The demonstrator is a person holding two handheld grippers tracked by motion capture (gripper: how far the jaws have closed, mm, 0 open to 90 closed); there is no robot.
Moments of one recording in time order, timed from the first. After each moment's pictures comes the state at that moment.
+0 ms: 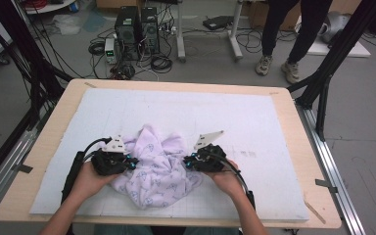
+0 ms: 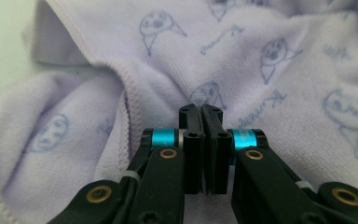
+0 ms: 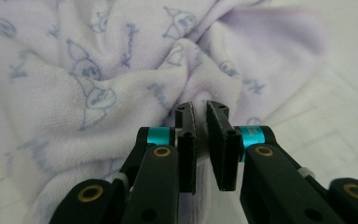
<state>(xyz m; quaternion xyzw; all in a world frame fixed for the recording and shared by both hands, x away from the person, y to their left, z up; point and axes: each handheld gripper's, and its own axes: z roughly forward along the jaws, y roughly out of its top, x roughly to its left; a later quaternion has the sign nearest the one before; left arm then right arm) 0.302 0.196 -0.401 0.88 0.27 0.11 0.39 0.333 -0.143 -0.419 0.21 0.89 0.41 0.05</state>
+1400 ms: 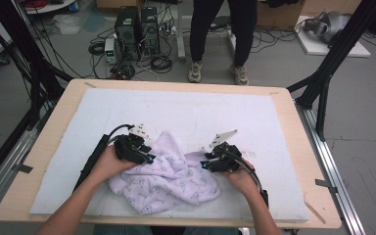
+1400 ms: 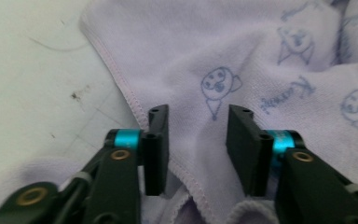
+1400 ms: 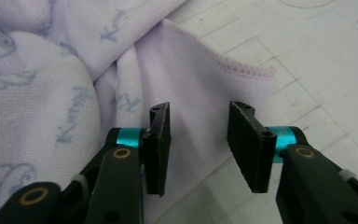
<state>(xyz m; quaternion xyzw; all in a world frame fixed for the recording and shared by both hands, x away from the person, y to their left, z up) 0.364 0.146 -0.419 0.92 0.25 0.05 0.31 0.343 -0.181 -0.435 0.27 0.90 0.34 0.07</state>
